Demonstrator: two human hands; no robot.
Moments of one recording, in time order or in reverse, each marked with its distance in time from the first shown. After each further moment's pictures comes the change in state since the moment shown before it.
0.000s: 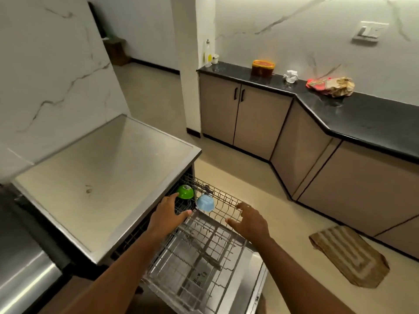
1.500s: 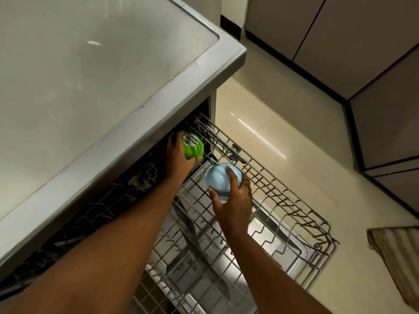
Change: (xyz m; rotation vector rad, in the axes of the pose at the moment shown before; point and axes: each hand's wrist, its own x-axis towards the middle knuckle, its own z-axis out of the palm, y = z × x) left_hand 0.348 -0.155 0.247 -0.182 0.286 -0.261; right_hand 0.278 0.058 0.335 0.183 0.019 0.003
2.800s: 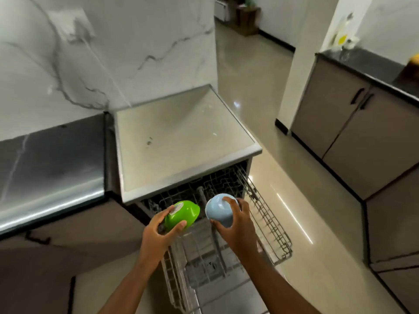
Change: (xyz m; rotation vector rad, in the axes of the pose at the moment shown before) left_hand -0.408 0.093 -0.256 -0.559 0.342 -0.146; right_hand -0.184 -0.117 -0.270 0.141 -0.272 -0.626
